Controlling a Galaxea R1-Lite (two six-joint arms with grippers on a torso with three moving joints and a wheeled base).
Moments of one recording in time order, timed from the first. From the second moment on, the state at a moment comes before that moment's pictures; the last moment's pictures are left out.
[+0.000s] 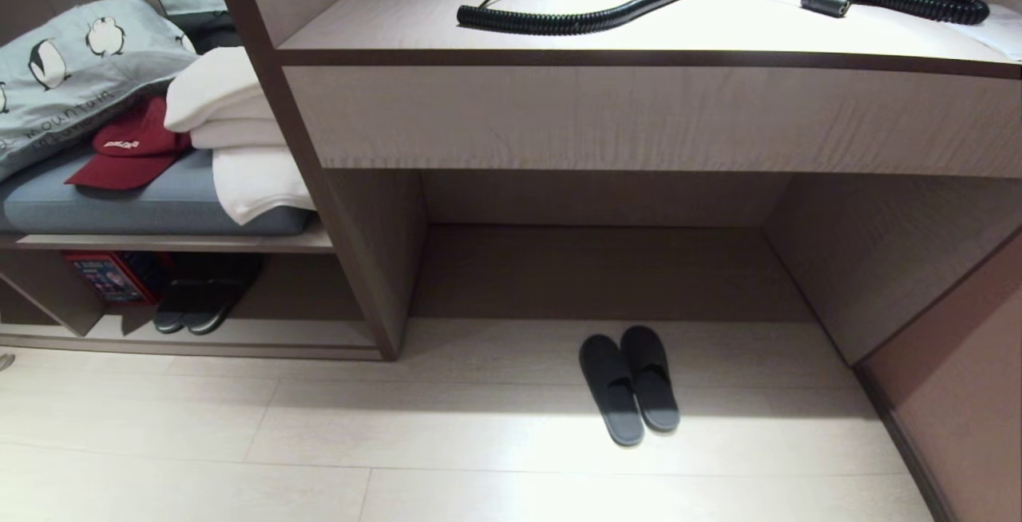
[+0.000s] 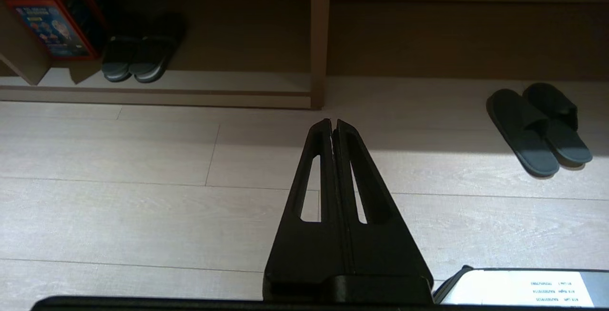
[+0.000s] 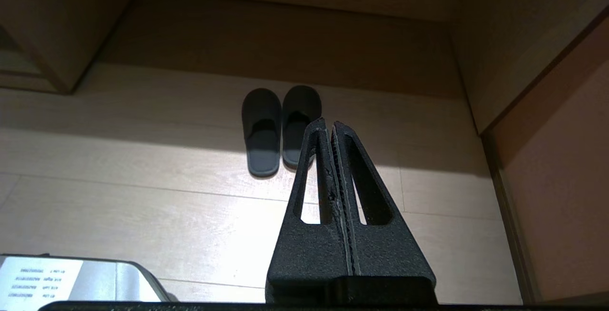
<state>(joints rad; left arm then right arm) 0.00 0.00 0.00 0.00 0.00 -0.02 -0.02 0.00 0.00 0.00 0.00 -0.05</state>
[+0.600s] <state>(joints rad) 0.00 0.00 0.00 0.00 0.00 -0.02 -0.02 0.00 0.00 0.00 0.00 -0.05</state>
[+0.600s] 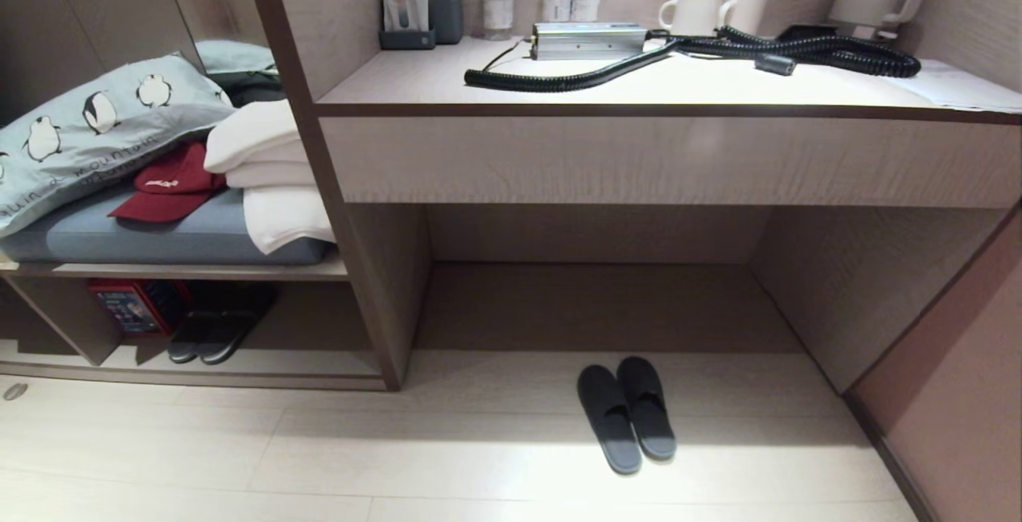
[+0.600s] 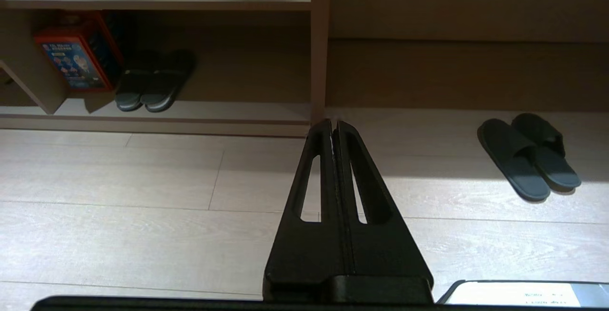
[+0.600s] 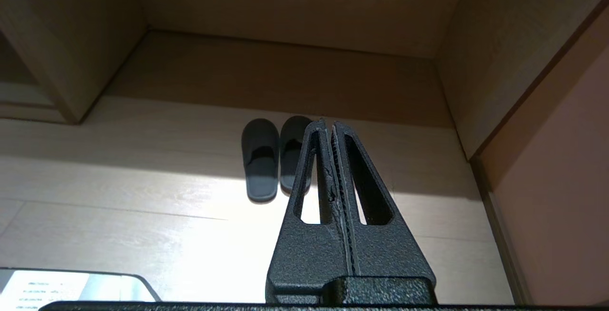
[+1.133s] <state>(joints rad) 0.00 0.00 0.00 0.00 0.00 -0.02 -0.02 0.00 0.00 0.00 0.00 -0.05</state>
